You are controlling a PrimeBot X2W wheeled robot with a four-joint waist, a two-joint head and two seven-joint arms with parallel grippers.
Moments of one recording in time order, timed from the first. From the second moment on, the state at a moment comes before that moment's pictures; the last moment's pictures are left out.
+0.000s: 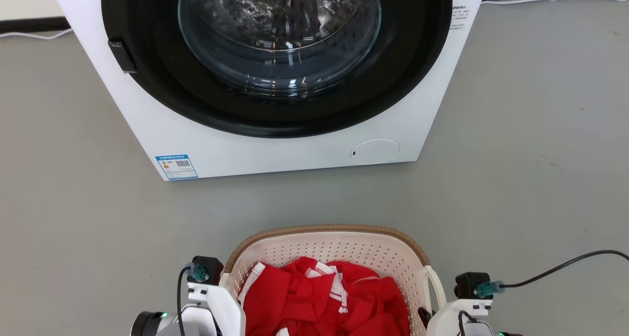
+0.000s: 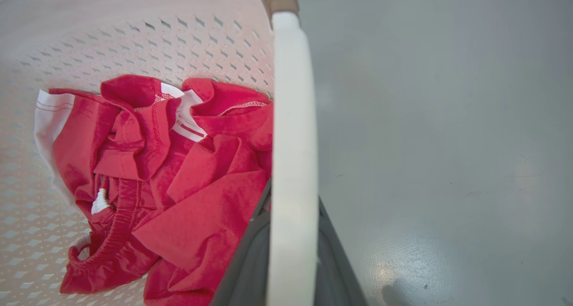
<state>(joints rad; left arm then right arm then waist) -0.56 0.08 -0.99 1.27 -0.93 -0.11 -0.02 -0.54 -0.05 1.26 1.29 1.42 0.12 -0.12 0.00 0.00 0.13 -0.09</state>
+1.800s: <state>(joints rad) -0.50 0.06 -1.02 1.29 -0.98 -0.11 0.04 -0.45 -0.05 1.00 1.30 1.15 0.12 -0.04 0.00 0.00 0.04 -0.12</state>
